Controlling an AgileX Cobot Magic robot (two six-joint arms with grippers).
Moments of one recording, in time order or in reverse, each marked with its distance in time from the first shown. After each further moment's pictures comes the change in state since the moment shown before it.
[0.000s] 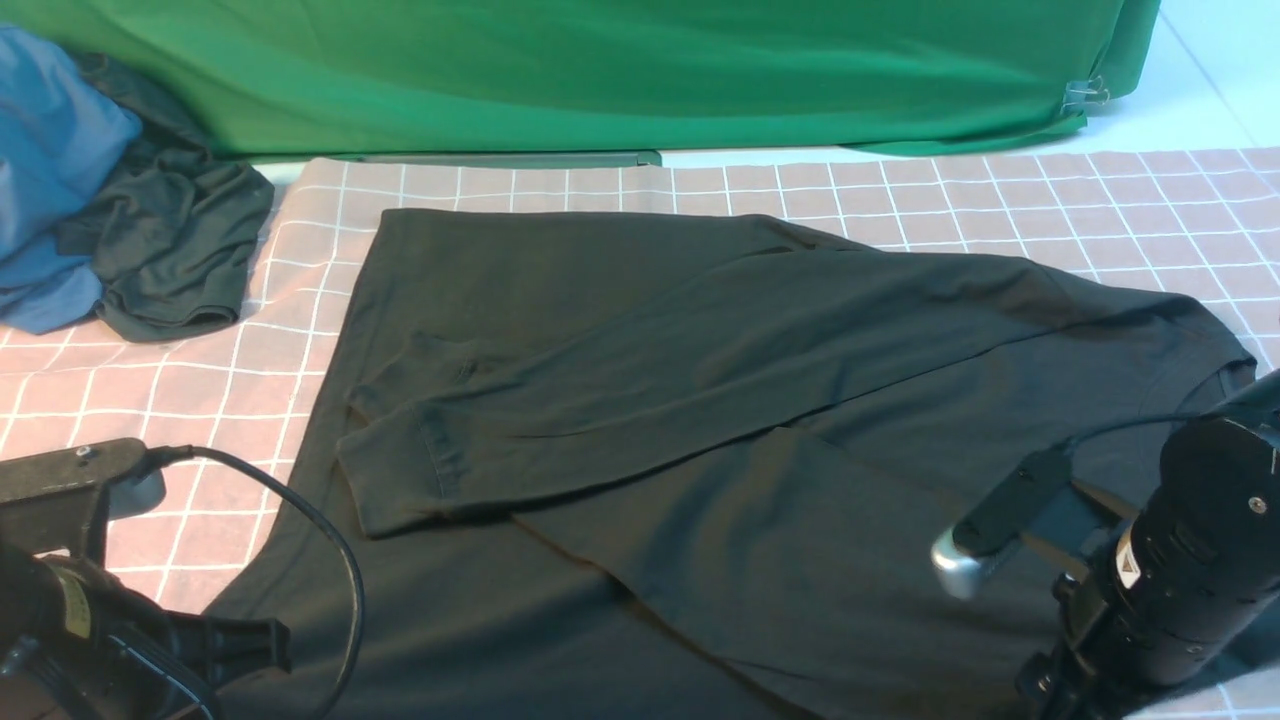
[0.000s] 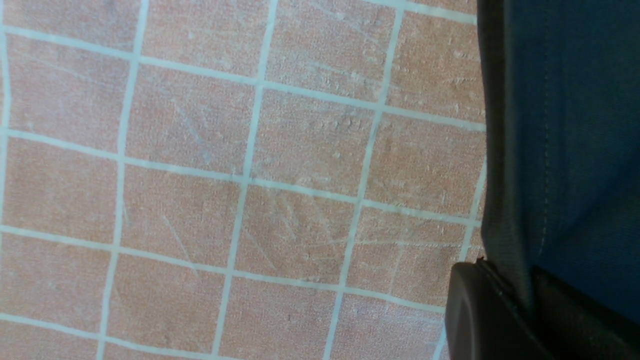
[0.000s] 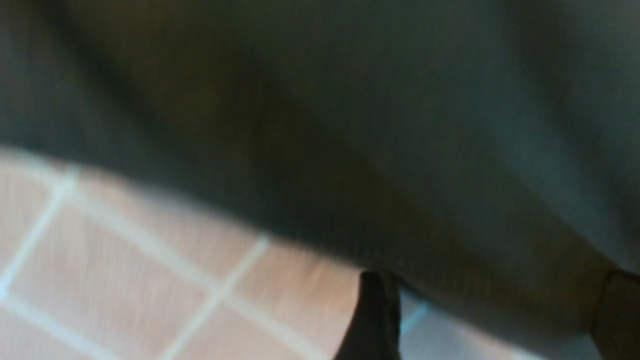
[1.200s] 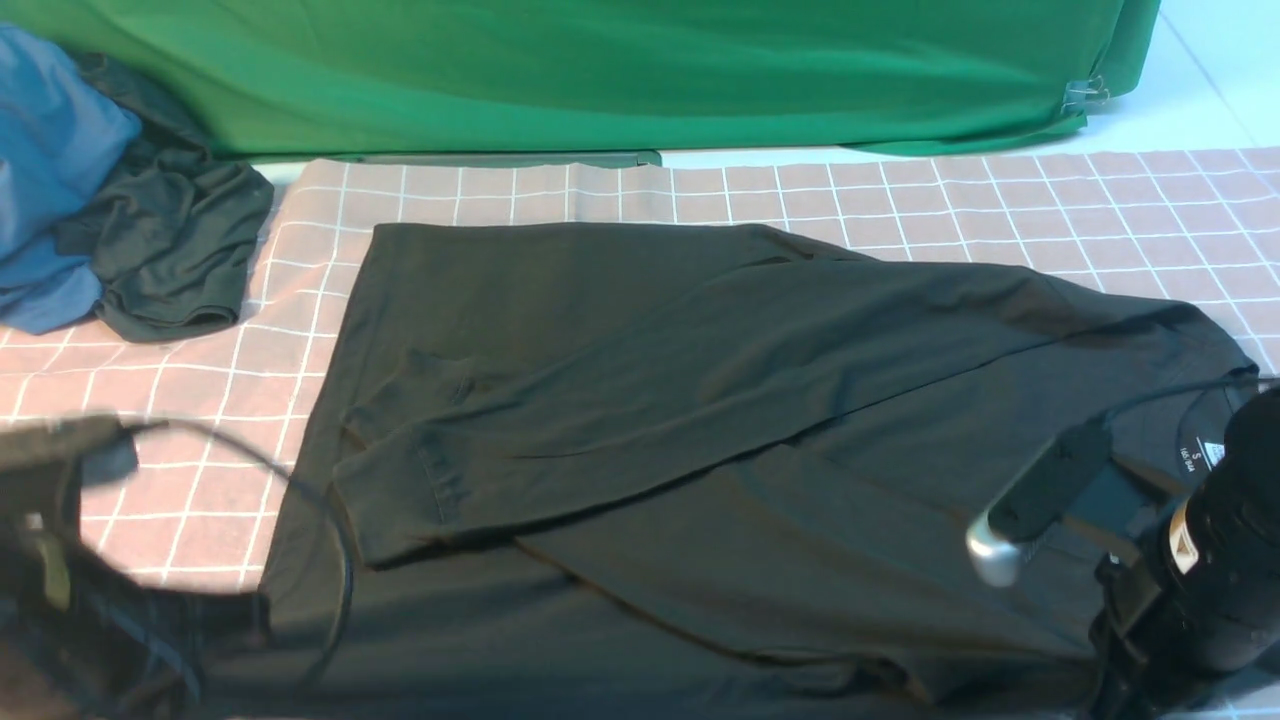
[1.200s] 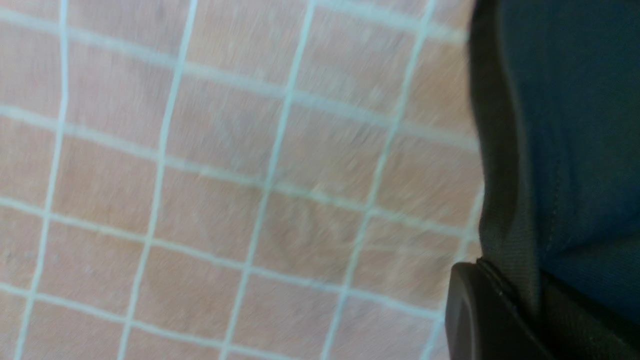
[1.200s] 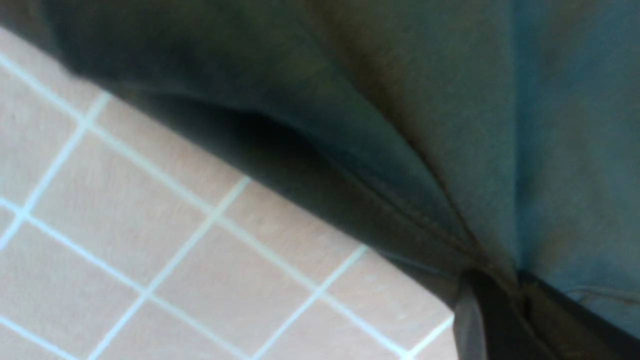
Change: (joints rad) right arm 0.000 -0.119 -0.055 -0.054 0.162 0.000; left arm 0.005 0.012 -0.116 0.037 0.089 -0.068
